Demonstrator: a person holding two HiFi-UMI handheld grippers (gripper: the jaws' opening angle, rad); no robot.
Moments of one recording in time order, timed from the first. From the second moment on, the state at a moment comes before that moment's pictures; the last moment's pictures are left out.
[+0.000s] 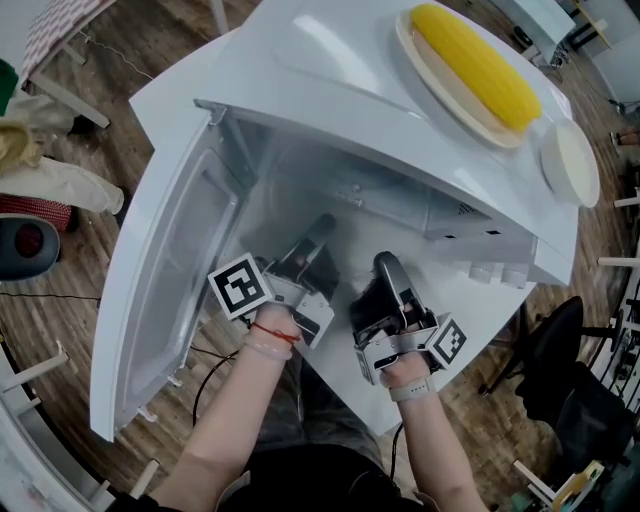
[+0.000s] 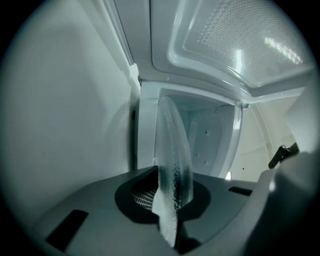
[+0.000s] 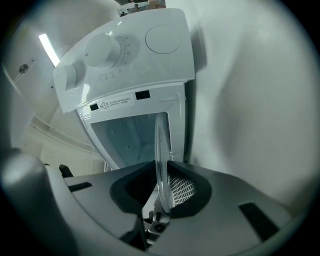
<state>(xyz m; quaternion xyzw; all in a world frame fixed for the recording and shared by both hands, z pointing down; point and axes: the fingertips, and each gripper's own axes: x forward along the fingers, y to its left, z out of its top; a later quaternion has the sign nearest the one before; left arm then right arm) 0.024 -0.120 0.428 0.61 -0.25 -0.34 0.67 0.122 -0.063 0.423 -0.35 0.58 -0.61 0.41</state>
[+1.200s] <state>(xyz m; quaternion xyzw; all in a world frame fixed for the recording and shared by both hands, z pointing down) 0.027 -0.136 0.430 0.62 -0.24 -0.36 0.65 0.104 -0.068 0.437 -0.36 0.55 -0.64 0.41</state>
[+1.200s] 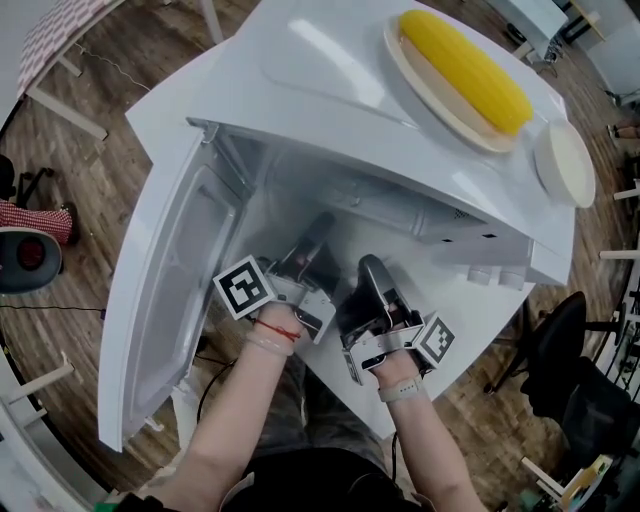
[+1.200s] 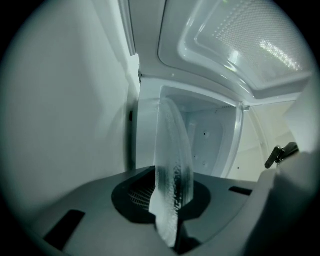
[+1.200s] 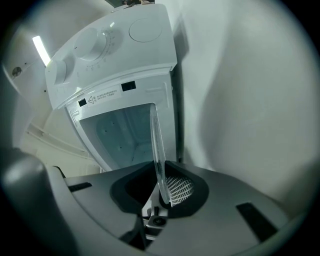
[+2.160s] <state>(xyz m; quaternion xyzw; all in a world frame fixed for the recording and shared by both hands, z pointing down) 0.024 -0.114 0.425 0.63 -0.22 -0.37 0.64 0.107 -0.081 0.430 -0.37 0.57 -0.62 0.40</state>
